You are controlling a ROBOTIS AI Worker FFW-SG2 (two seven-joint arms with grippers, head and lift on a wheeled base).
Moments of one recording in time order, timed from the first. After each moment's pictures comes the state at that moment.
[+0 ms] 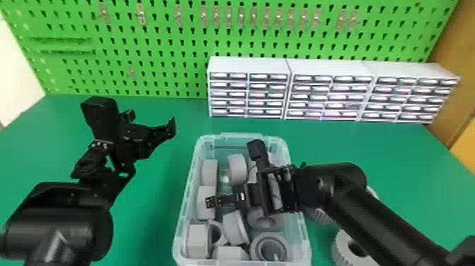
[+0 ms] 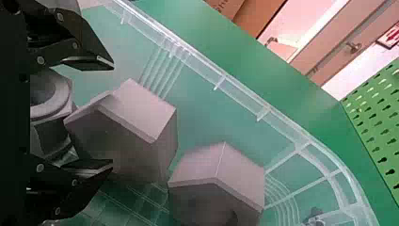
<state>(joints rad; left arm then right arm) -0.10 0.12 0.00 -1.74 0.12 0.27 -0.23 -0.65 -0.16 0.69 -1.00 -0.85 0.84 0.46</state>
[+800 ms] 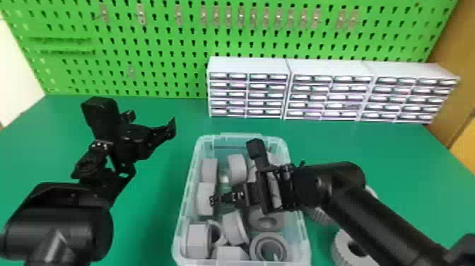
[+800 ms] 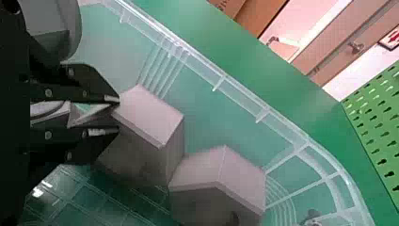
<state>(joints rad) -0.10 0.12 0.00 -1.74 0.12 0.27 -0.23 -0.66 -0.16 0.71 -1.00 -0.84 0.83 0.46</state>
